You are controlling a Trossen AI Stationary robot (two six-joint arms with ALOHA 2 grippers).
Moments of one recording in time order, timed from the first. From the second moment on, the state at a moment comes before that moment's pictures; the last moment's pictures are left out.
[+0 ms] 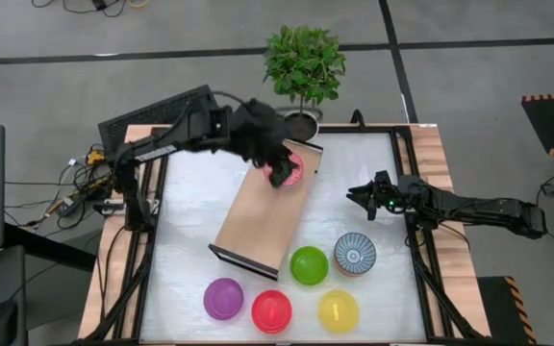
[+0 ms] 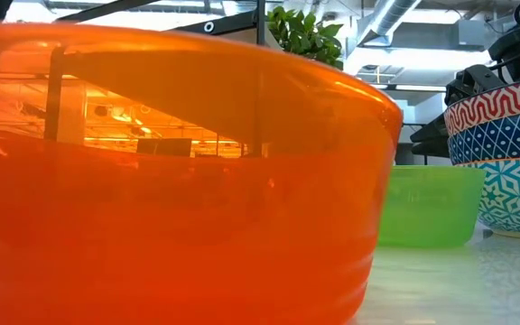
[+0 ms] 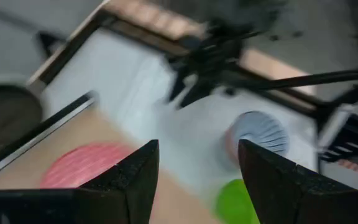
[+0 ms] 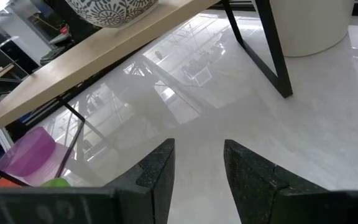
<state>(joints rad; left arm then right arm) 0.10 1.85 2.24 -0.99 0.00 -0.31 -0.27 0.31 0.01 0.01 0.00 0.52</state>
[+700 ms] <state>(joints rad) -0.13 2.19 2.24 -0.63 -0.22 -0.30 -0.27 0.32 0.01 0.01 0.00 0.52</state>
